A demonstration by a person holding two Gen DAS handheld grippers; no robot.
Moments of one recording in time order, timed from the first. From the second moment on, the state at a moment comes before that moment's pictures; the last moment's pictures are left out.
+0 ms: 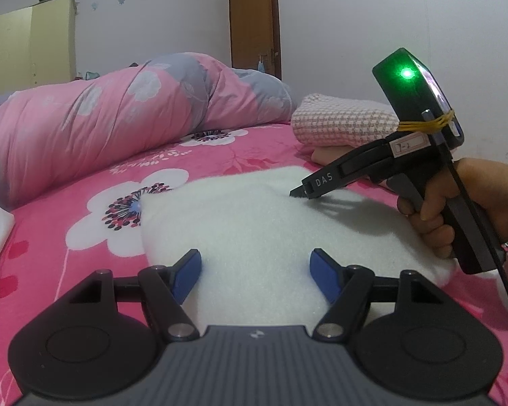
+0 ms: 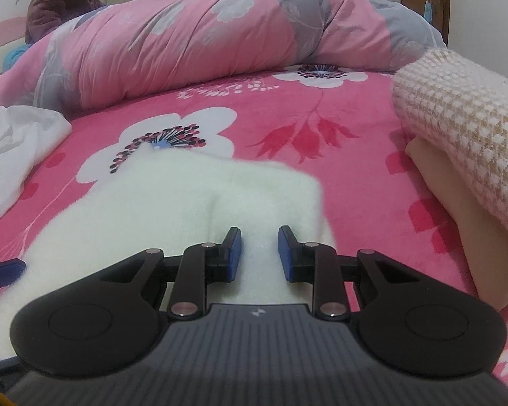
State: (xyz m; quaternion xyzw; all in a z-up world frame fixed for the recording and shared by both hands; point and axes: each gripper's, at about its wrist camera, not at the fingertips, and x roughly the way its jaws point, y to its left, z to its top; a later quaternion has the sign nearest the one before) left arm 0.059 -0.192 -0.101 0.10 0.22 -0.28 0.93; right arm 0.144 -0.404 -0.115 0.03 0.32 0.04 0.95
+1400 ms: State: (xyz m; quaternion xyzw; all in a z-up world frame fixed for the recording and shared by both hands) left arm 0.058 -0.194 -0.101 0.10 0.22 -0.27 0.93; right arm 0.143 -0.404 -0.116 0.04 0.32 0.05 0.95
